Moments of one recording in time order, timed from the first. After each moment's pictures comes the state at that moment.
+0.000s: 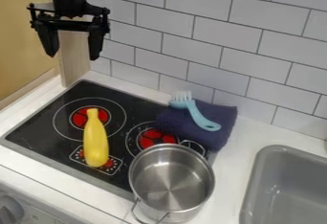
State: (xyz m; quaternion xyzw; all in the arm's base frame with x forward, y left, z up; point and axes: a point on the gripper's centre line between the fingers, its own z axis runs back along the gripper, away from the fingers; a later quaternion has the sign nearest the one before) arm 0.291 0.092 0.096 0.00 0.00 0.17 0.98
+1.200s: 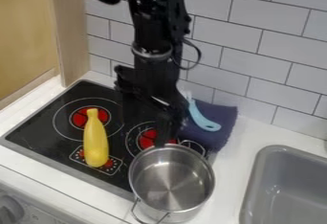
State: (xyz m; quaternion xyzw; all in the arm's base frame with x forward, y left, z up) arm 0.226 -0.037 0.055 0.02 0.01 -0.16 0.99
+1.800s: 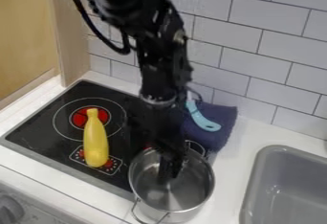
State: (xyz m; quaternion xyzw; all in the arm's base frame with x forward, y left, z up) arm 0.222 -0.037 0.005 0.00 0.04 -0.20 0.98
